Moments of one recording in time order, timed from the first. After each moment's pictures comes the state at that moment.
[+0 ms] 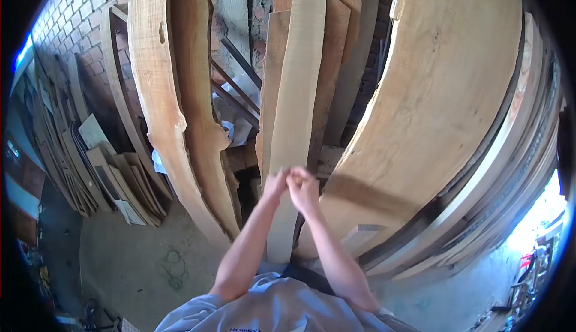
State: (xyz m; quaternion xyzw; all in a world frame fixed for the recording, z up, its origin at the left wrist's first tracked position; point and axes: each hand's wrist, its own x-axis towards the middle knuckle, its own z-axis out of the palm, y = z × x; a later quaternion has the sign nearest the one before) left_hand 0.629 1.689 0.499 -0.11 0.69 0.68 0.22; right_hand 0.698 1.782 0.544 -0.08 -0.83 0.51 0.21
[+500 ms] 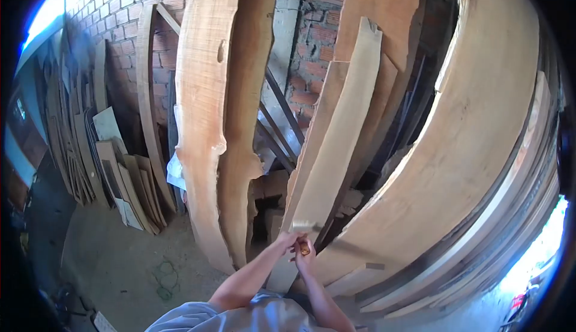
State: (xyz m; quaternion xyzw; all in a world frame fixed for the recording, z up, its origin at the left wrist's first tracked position) left_hand 0.640 1.640 0.357 -0.05 0.71 0.58 0.38; right_hand 0.753 1.709 0.432 -0.17 -0.69 0.70 0.08
